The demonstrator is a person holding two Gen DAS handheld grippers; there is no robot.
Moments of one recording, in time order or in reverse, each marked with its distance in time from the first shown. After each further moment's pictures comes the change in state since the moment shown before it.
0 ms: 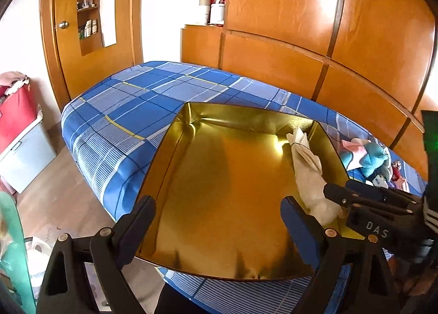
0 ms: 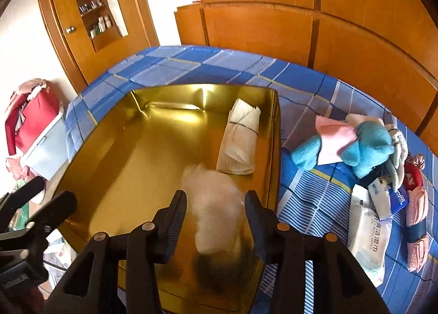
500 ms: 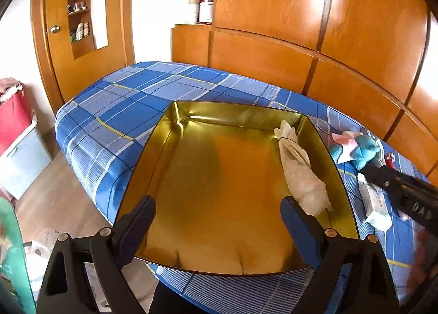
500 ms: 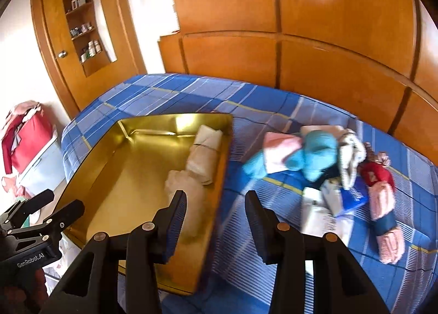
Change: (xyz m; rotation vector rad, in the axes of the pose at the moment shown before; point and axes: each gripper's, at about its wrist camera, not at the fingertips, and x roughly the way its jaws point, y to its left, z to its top) left arm -0.004 -0.019 -0.002 0.046 0.008 -0.028; right arm -0.055 -0.040 -0.007 0.061 -0.120 -0.063
